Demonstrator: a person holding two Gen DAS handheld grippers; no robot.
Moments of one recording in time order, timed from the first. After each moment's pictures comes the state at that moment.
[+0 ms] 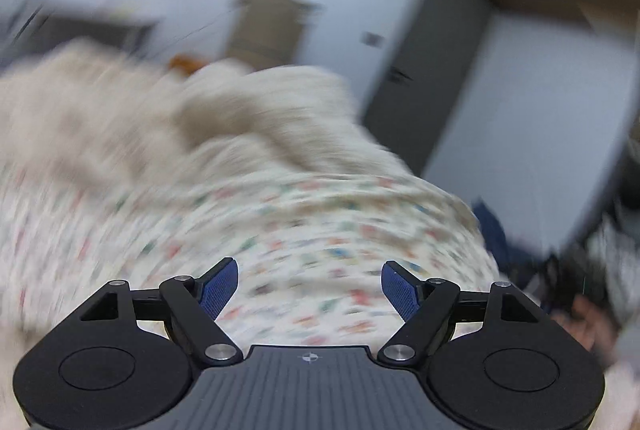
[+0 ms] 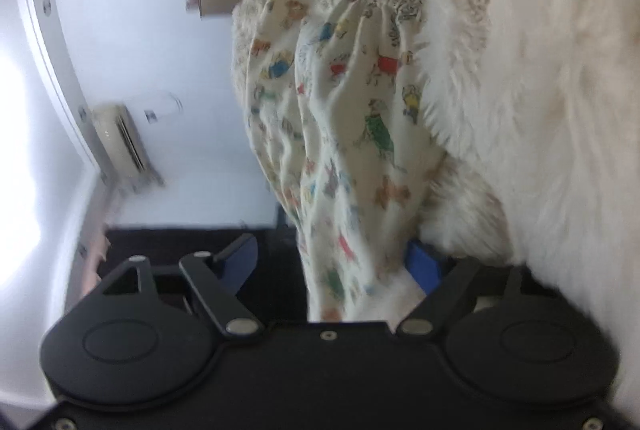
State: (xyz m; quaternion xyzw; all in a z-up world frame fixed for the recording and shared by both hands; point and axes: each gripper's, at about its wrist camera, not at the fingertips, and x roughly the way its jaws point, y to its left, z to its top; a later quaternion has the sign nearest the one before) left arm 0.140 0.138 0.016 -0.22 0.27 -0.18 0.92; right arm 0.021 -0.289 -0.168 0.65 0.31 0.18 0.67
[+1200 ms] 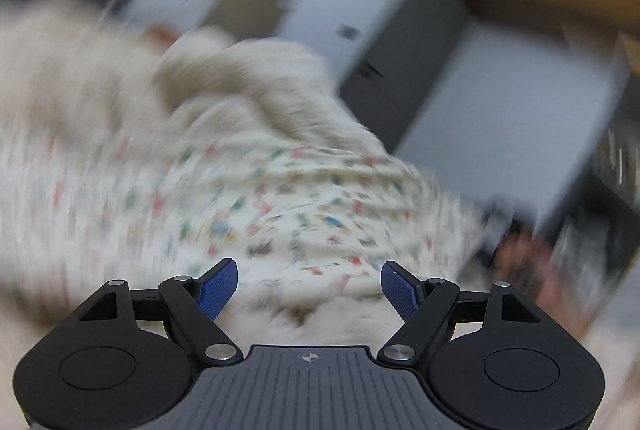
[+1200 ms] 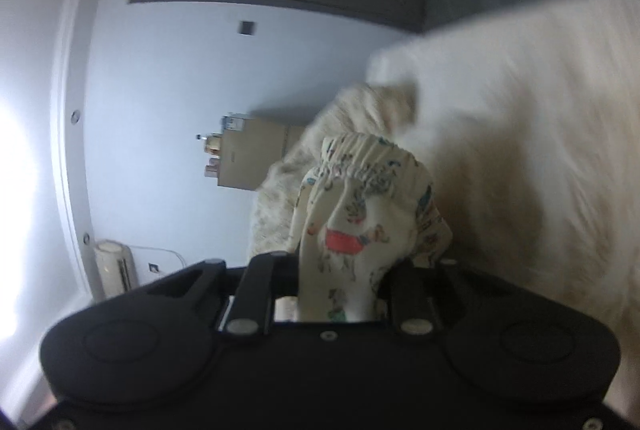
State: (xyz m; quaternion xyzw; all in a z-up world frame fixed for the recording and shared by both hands) left arm 0.131 0.111 0.015 -0.08 0.22 -0.29 0.93; right arm 0.101 -0.296 -0.095 0.63 0.10 0.01 0.77
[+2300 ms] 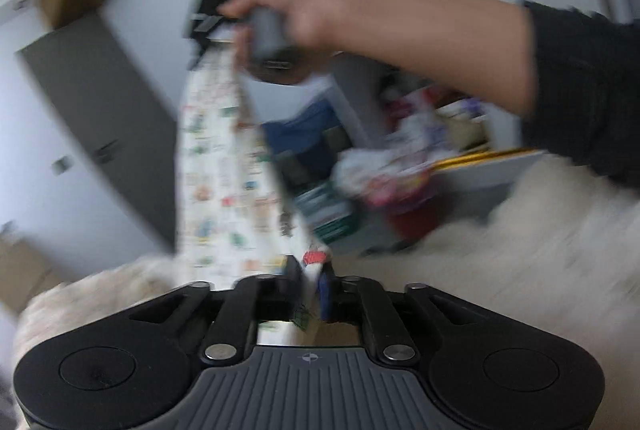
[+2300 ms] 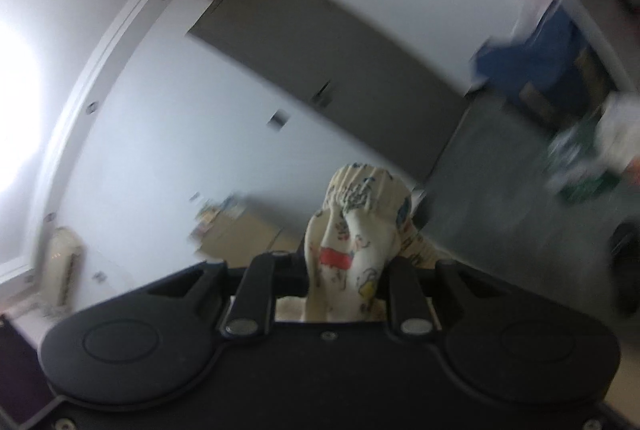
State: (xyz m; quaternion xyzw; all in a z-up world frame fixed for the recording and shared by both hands) left arm -0.026 -0.298 0.076 0.36 0.07 -0.50 0.79; right arm -0.078 -0.492 0.082 0.48 0.01 -0.12 0.87
